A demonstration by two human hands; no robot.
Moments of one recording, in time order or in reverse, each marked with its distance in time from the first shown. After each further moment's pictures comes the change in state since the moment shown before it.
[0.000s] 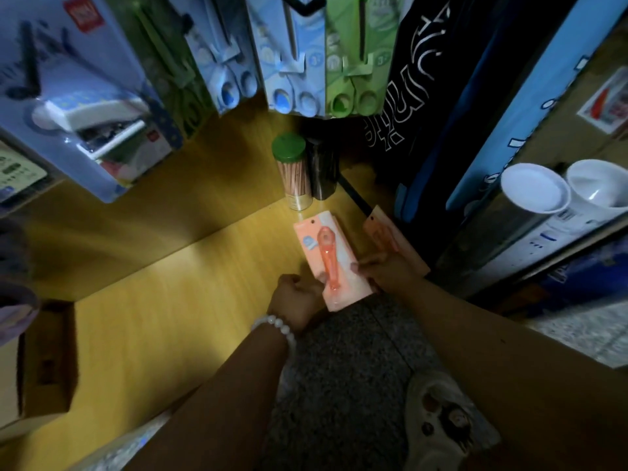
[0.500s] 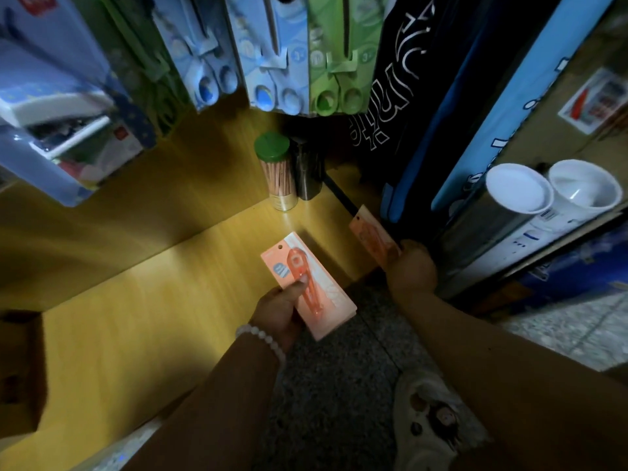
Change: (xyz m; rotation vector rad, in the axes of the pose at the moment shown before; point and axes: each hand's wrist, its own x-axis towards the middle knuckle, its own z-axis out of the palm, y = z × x) left_hand 0.023 -0.025 0.011 -0.740 -0.235 -0.223; right_hand 0.011 0.029 -0.025 -0.401 0.667 -0.070
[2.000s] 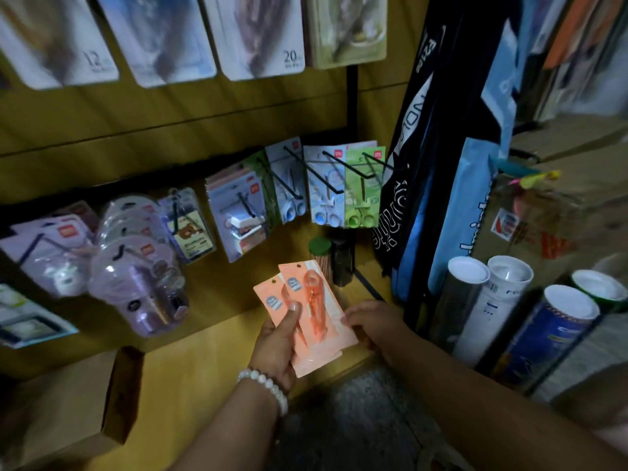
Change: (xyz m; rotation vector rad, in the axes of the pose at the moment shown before) left_hand -0.184 0.050 -0.007 -0.144 -0.063 0.390; right_hand -0.164 -0.118 -0.134 0.571 -0.623 -0.107
